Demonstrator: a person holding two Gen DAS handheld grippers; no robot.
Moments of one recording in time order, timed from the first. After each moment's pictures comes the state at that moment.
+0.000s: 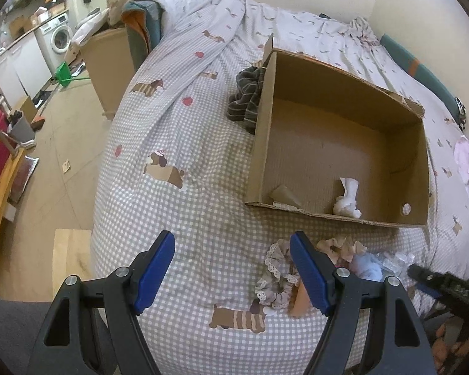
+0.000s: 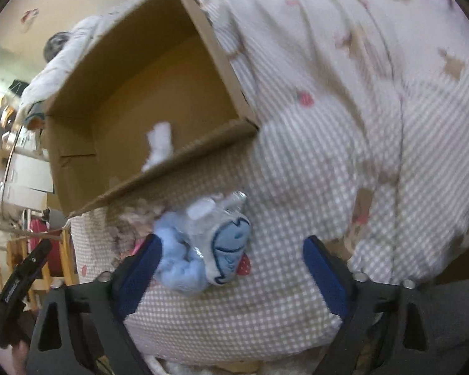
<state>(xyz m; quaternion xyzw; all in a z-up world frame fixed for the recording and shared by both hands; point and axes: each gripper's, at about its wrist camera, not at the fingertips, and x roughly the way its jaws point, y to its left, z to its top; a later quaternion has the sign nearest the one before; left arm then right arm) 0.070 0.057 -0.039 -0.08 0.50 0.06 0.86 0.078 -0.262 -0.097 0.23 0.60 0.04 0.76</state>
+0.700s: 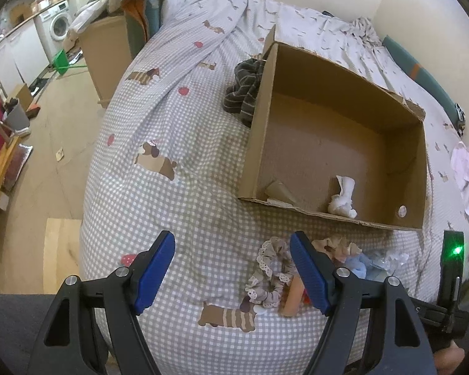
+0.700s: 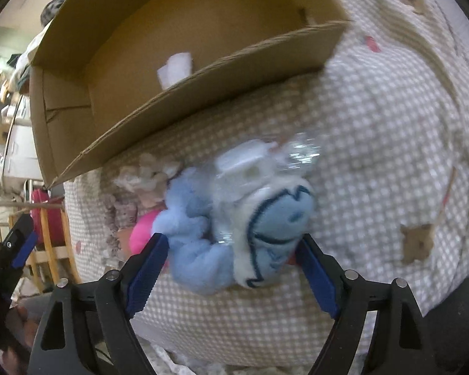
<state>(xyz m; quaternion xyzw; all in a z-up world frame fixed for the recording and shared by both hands) 0.074 0.056 -0.046 -0.10 0.51 0.06 0.85 0.095 -0.196 -0.144 0.21 0.66 0.08 0.71</state>
